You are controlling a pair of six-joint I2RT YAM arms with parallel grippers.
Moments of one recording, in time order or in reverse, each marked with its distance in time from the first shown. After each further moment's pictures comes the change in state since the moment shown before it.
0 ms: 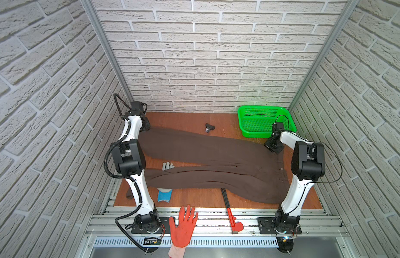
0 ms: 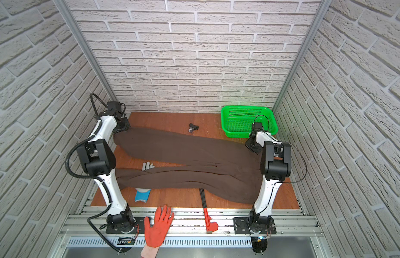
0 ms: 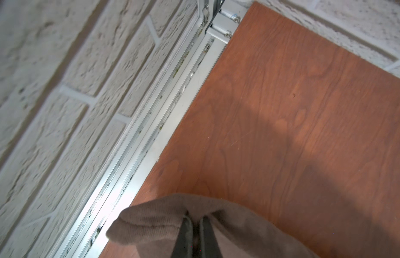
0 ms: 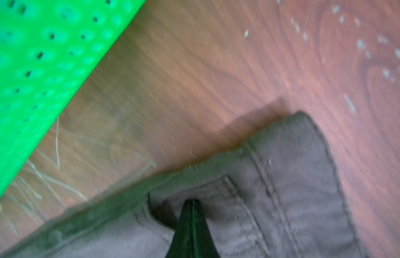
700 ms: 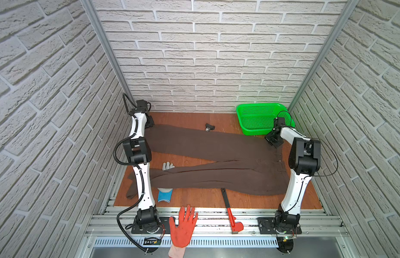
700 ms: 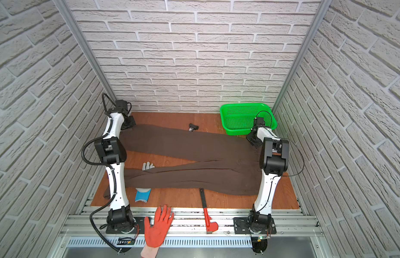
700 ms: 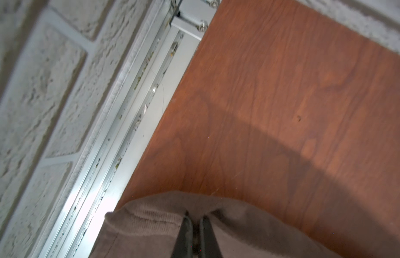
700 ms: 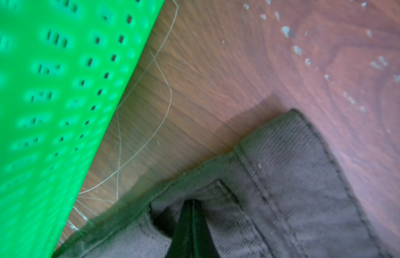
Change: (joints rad) left arm -0.010 0.430 0.564 -0.214 0.043 0.020; right arm -0.017 0.123 0.175 0.027 -0.054 0.122
